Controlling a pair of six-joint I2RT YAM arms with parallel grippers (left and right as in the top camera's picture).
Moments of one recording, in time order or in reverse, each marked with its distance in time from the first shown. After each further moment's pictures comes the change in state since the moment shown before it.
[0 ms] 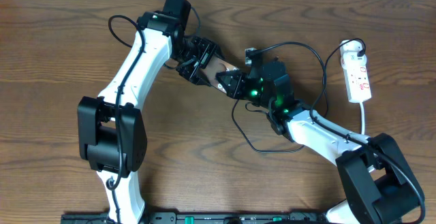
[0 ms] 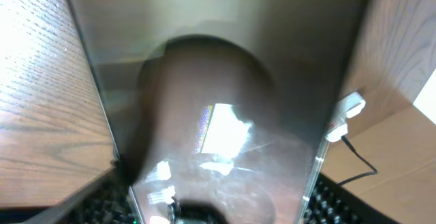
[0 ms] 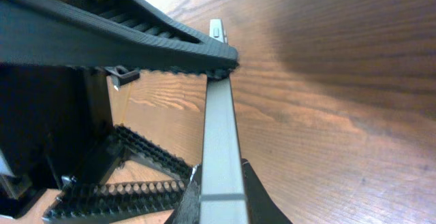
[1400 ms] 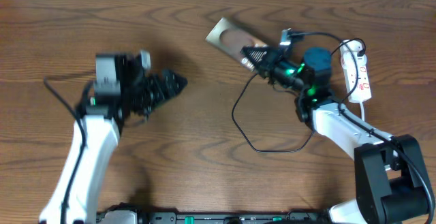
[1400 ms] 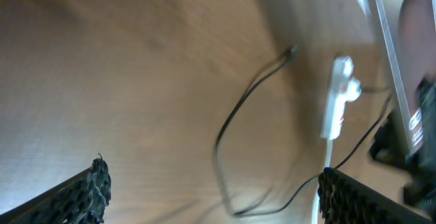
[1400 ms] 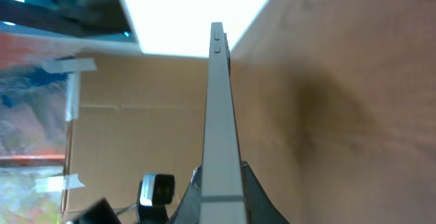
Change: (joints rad) left arm 0.247 -0.719 -0.835 0.517 -0.022 0.659; right arm -0.234 -0.023 -0.001 0.225 -0.273 0.467
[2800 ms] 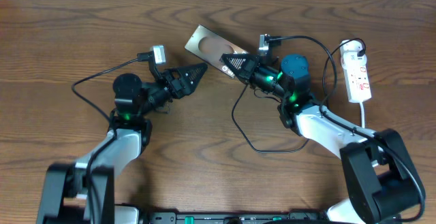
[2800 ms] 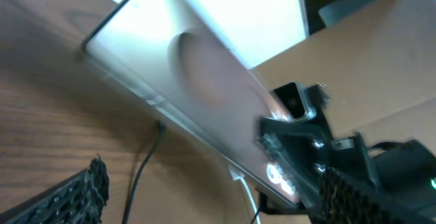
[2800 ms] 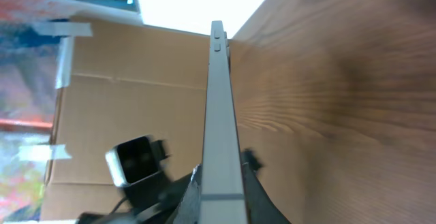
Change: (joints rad) left arm -0.093 0.227 -0.381 1.453 0.180 -0.382; right arm 0.132 0.051 0.000 0.129 0.079 -0.047
